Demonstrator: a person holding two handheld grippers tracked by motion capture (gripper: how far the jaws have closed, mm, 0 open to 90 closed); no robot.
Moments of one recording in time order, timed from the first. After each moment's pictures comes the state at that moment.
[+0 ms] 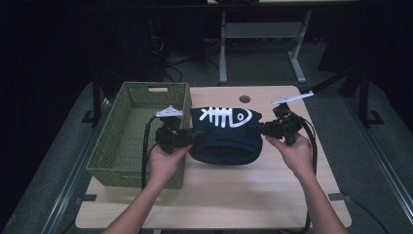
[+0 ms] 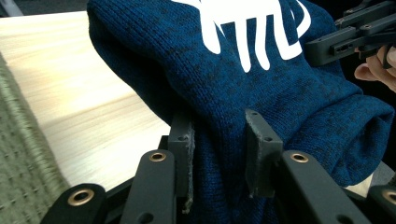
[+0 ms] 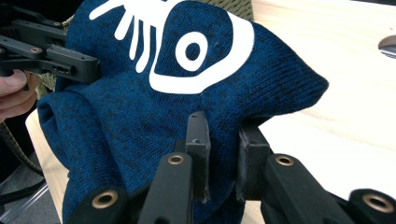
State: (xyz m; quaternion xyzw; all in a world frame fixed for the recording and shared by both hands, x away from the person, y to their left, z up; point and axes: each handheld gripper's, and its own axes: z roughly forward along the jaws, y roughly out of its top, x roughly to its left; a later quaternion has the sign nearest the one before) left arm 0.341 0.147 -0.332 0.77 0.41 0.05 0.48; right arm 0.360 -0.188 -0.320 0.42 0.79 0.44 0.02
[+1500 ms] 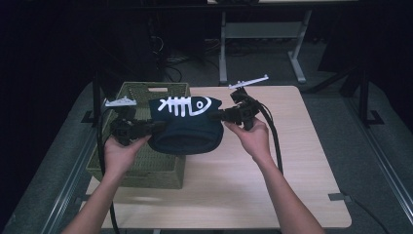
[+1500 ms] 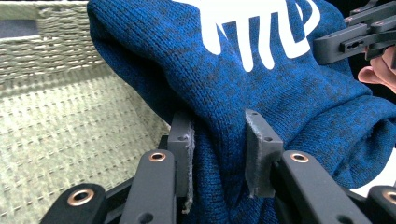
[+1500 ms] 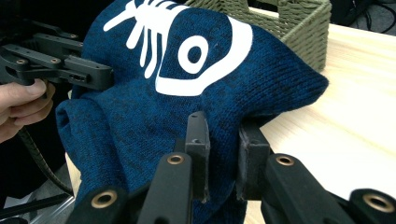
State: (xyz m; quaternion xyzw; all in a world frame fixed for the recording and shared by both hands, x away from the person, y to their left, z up) left arm 0.344 0.246 -0.301 0.76 0.44 0.09 0.47; right arm 0.393 -0.089 -0.297 0.38 0.79 0.48 -0.02
